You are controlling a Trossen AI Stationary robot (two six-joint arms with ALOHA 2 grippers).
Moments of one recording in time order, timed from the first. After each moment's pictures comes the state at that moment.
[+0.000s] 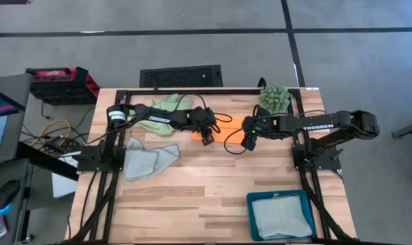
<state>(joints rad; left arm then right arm) 0.28 2.04 1.28 -0.18 -0.16 0.00 -0.14 1.29 0.73 -0.49 0.39 0.14</state>
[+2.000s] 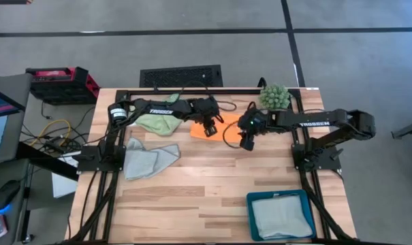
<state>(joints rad) 0.33 2.06 1.48 -0.42 -0.13 0.02 -0.27 1.35 0.73 -0.35 0.03 -0.05</state>
